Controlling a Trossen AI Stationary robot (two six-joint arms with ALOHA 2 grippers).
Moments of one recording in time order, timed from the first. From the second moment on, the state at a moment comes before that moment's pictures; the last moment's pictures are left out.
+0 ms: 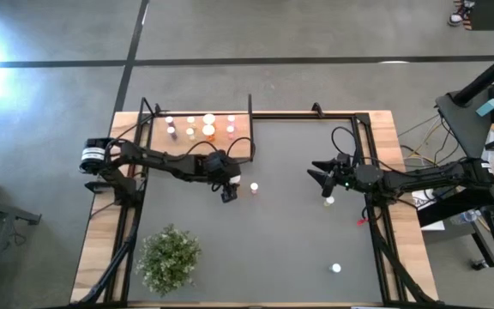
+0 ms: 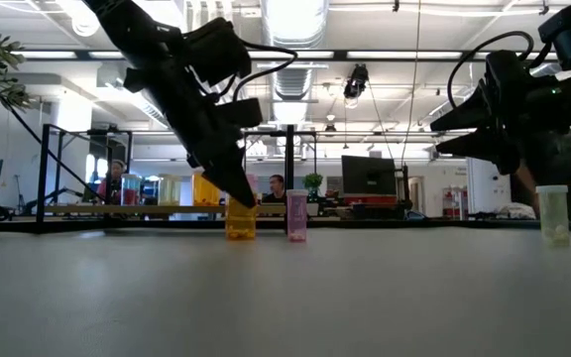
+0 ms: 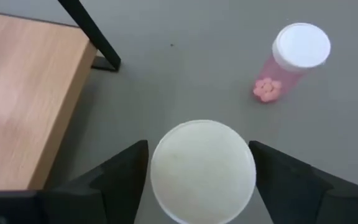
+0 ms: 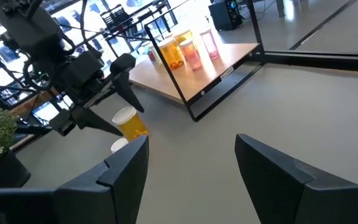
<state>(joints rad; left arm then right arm) 0.11 1.62 0.88 -0.14 -0.18 -0.10 -0.01 0.63 0.02 0.42 0.39 0.52</state>
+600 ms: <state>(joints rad) 0.11 1.61 0.89 -0.15 -0.18 -0.10 -0.01 0.63 0.02 0.42 0.39 0.52</state>
